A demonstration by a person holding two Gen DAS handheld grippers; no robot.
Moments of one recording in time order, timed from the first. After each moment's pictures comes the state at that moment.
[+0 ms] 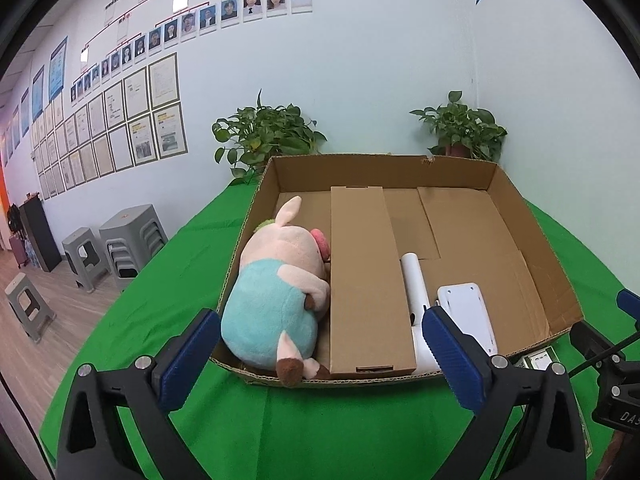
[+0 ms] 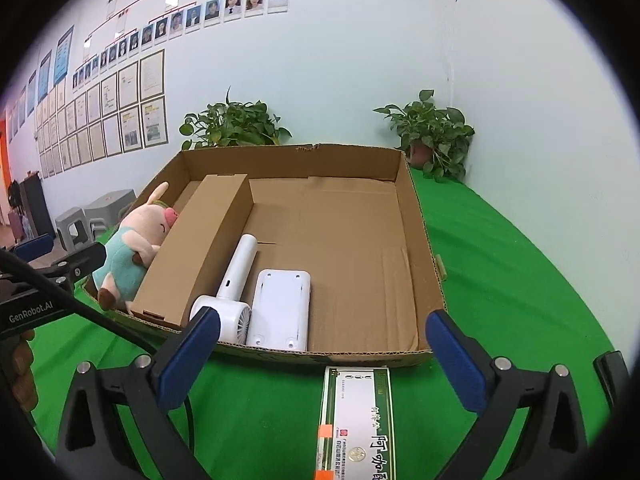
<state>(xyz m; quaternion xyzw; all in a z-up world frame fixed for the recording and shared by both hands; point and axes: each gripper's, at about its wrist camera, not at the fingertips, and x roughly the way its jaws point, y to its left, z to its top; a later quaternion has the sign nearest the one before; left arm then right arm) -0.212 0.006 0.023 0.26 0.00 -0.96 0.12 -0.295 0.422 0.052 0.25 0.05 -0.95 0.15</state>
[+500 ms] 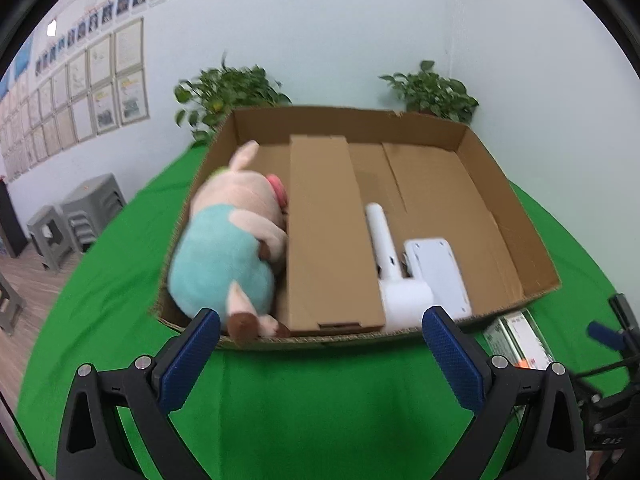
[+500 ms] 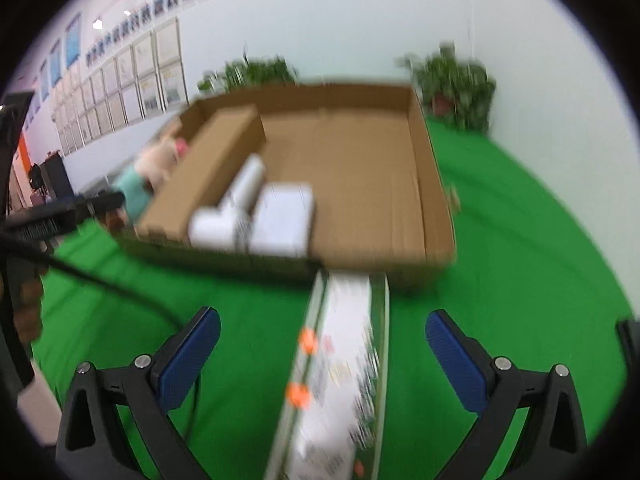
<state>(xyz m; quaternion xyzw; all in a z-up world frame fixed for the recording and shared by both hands) -0.225 0.008 -0.013 0.33 0.03 -0.94 0.03 -0.282 0.467 -0.004 0.35 0.05 -0.92 0.20</state>
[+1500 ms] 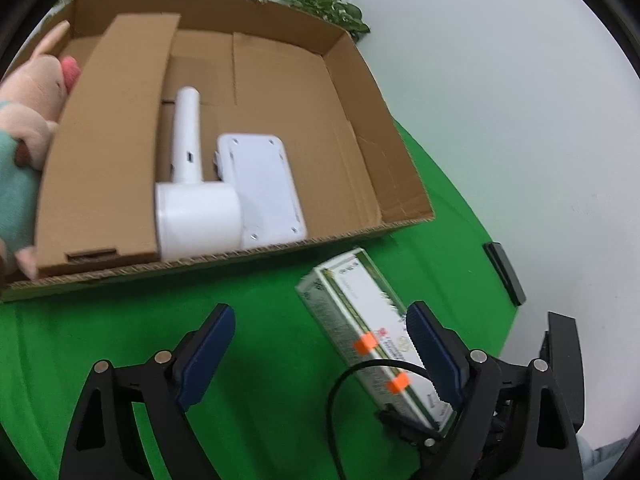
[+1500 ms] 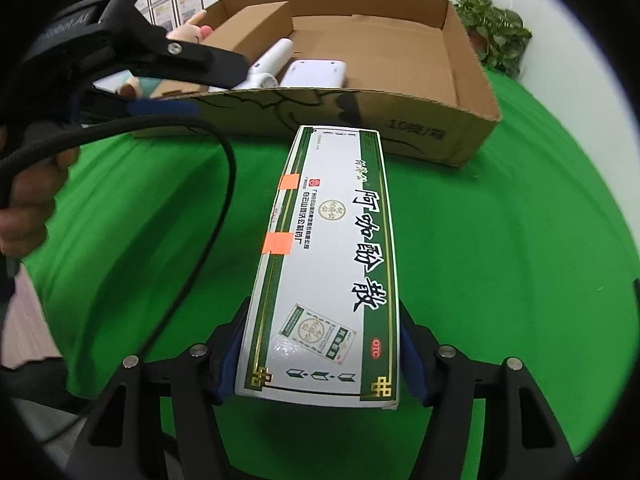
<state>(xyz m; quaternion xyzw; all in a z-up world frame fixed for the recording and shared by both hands) -0.280 0.077 -0.075 0.46 0.14 -0.84 -0.24 -0.243 0.464 -0.064 0.45 0.10 -0.86 0.24</state>
